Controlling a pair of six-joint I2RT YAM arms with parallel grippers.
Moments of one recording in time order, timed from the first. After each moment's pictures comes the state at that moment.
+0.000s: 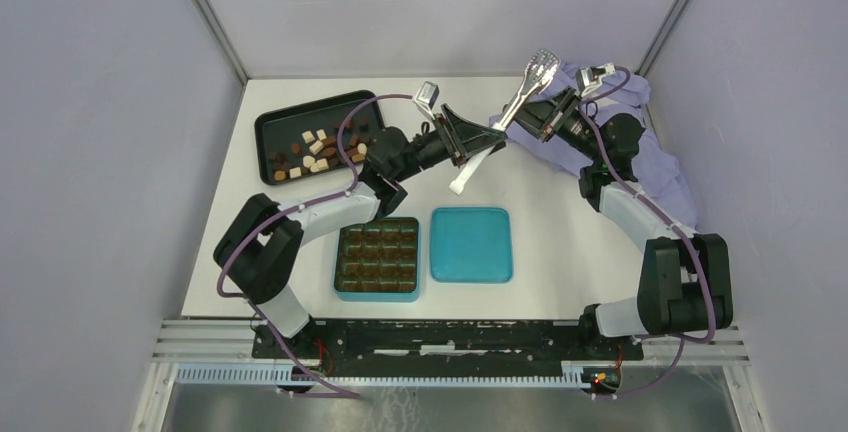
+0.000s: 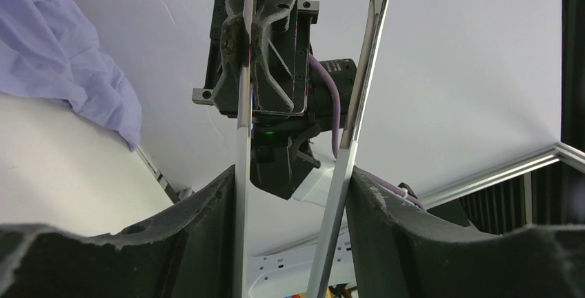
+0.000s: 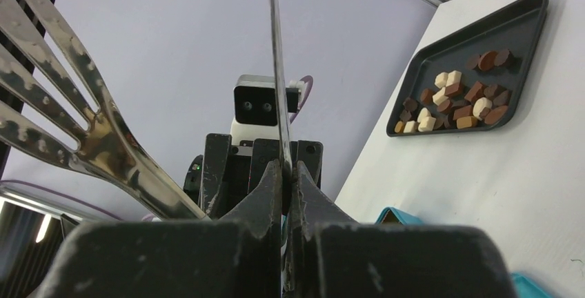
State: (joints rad) left arm -0.73 1.66 1.03 0.94 0.44 -1.38; right arm 0.08 1.41 0.81 0.92 -0.82 1.38
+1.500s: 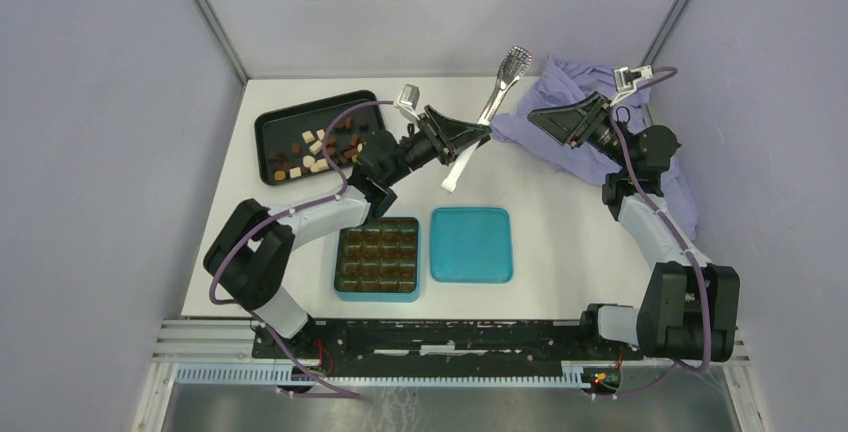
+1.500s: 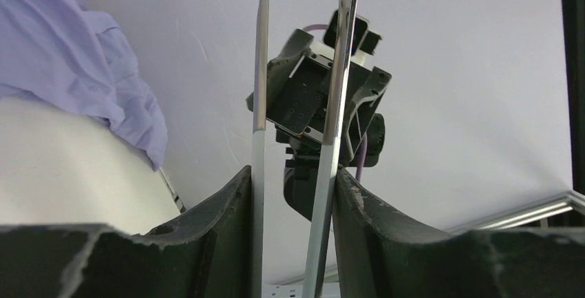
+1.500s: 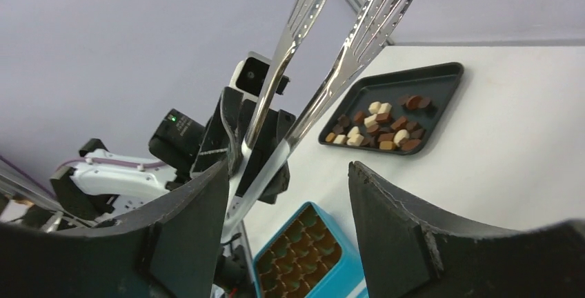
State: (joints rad) left arm -0.70 1.62 0.95 0.95 0.34 -1.38; right arm -0.07 1.29 0.77 0.97 -0.96 1.16
